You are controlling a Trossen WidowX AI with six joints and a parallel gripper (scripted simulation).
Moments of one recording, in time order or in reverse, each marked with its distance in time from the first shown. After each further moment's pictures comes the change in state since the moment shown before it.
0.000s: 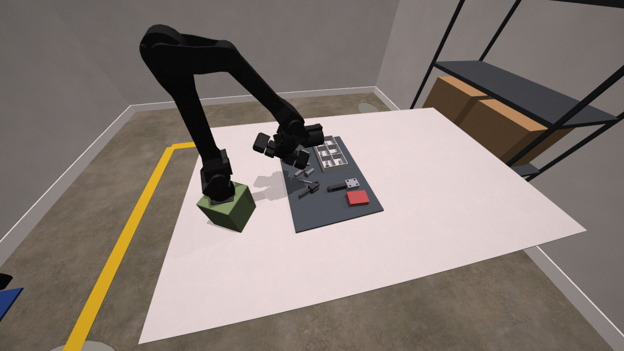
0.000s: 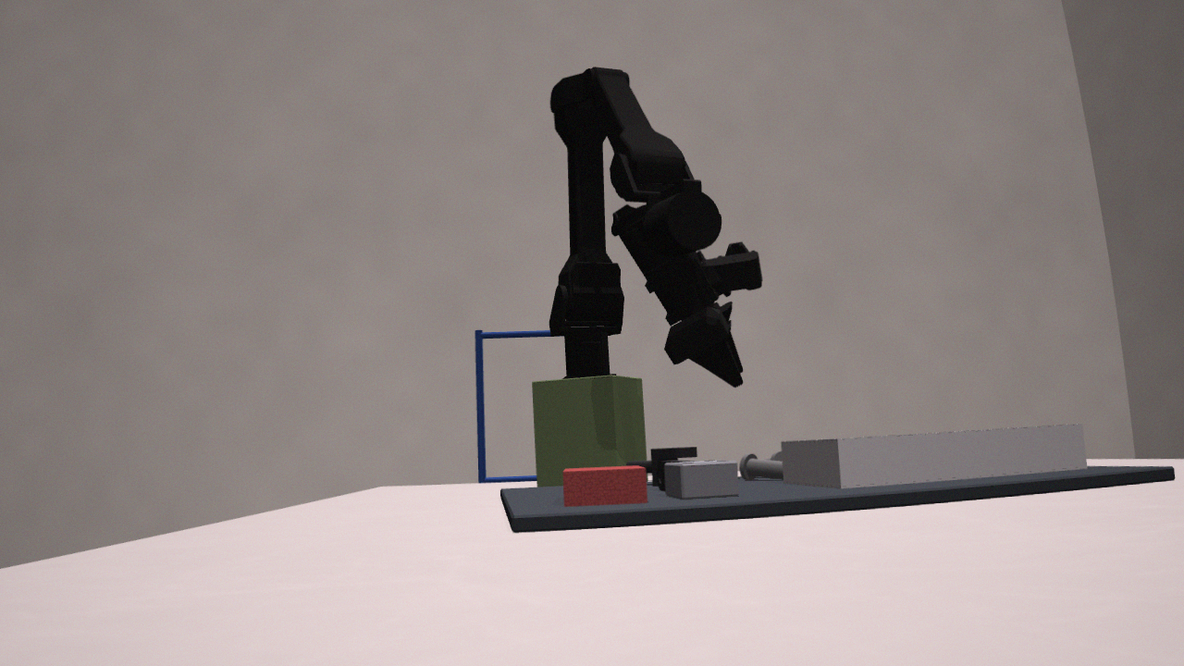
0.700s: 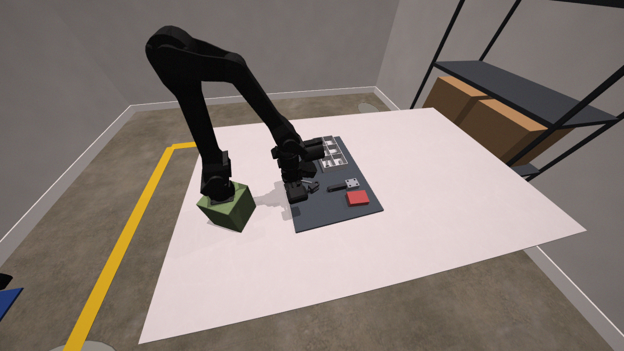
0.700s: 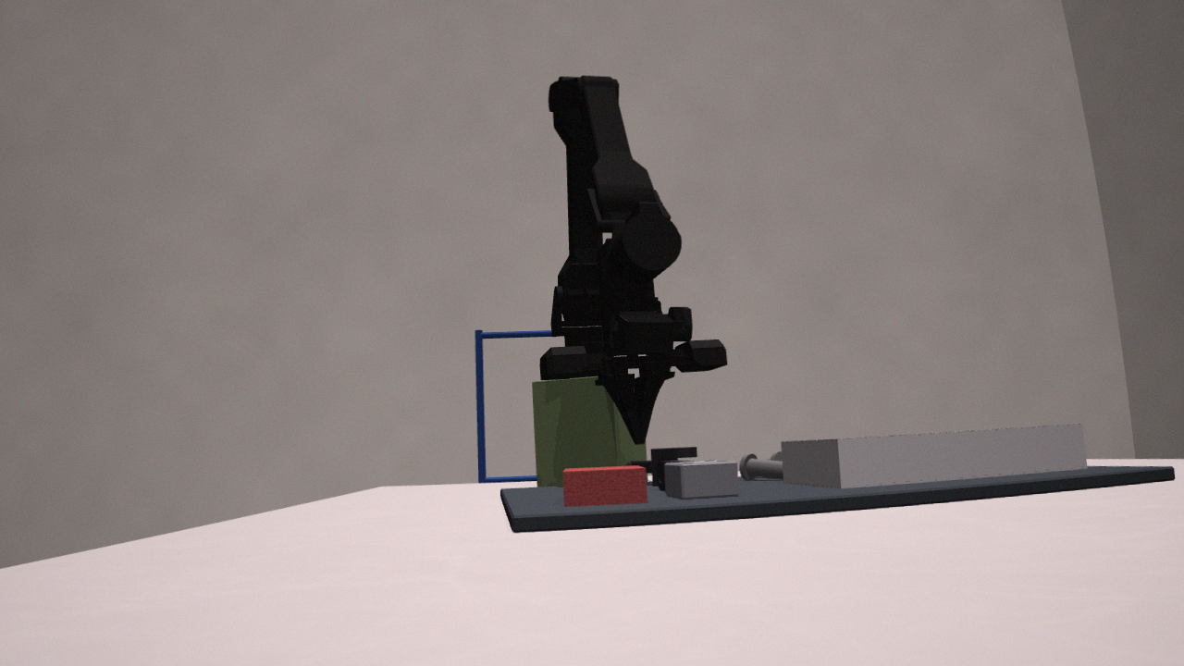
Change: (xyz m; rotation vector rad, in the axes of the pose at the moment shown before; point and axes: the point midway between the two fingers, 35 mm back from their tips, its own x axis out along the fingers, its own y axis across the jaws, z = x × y) arm -0.013 -0.080 -0.092 1.001 0.113 -0.604
